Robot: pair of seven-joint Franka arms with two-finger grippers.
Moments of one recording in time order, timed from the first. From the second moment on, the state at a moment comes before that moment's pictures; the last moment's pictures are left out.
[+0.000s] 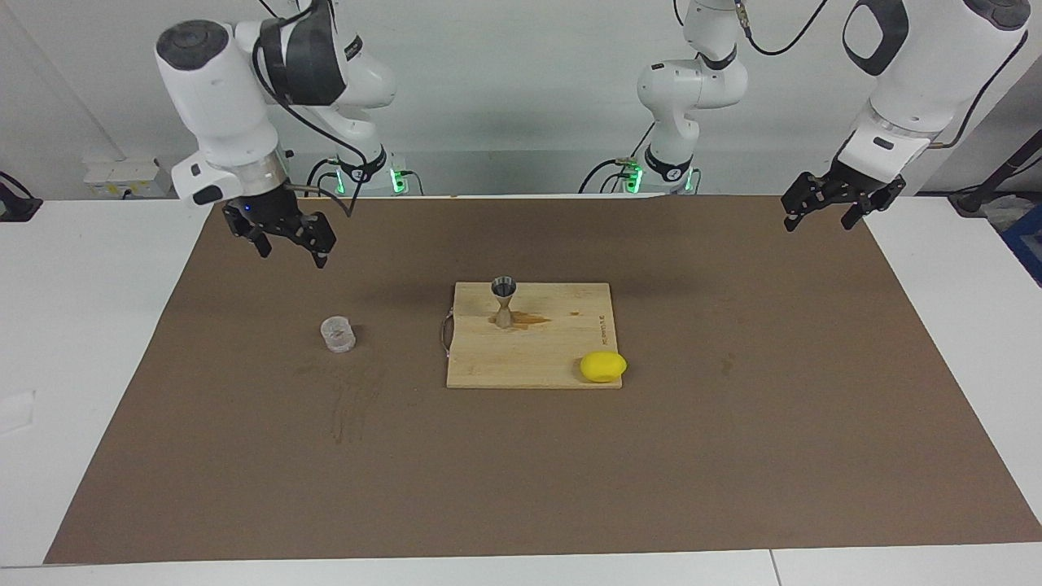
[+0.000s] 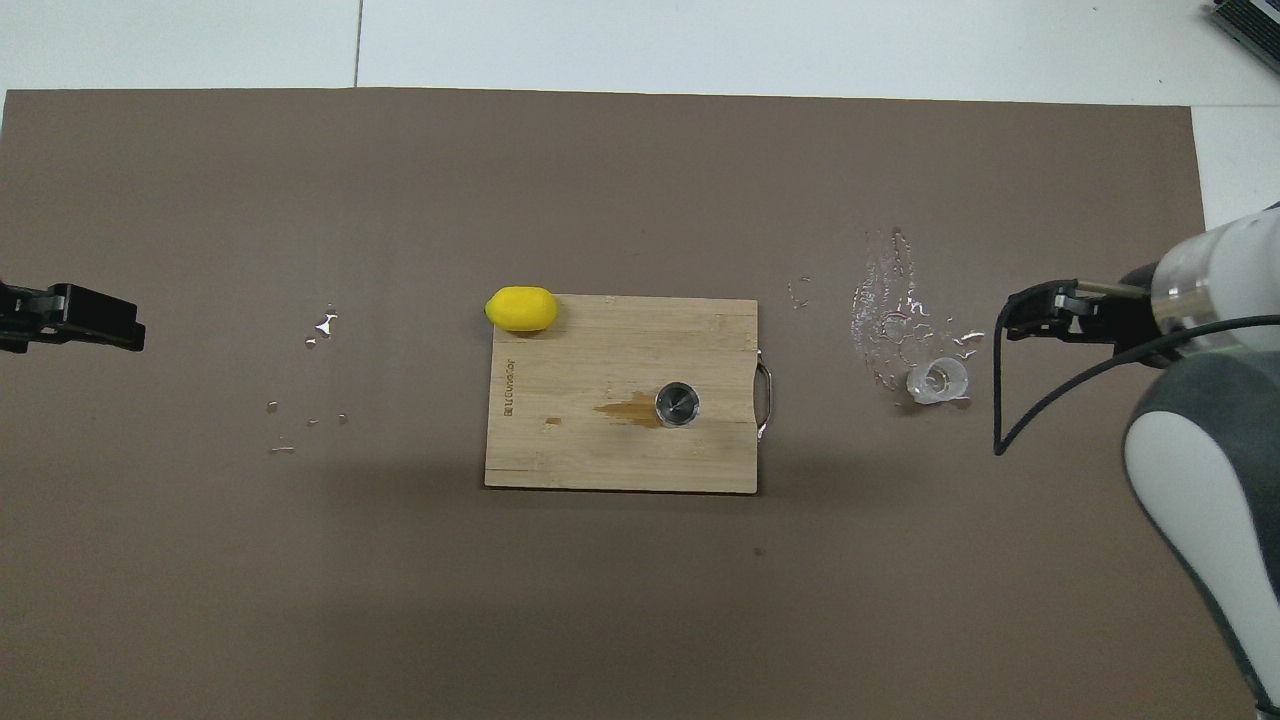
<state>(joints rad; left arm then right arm) -0.02 -0.03 0.01 -1.65 0.00 1.59 0.04 -0.06 -0.06 0.13 -1.78 -0.03 1.75 0.31</state>
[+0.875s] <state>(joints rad) -0.02 -0.03 0.01 -1.65 0.00 1.59 0.04 -0.06 -0.02 0.14 -1.63 -0.02 1.54 0.20</state>
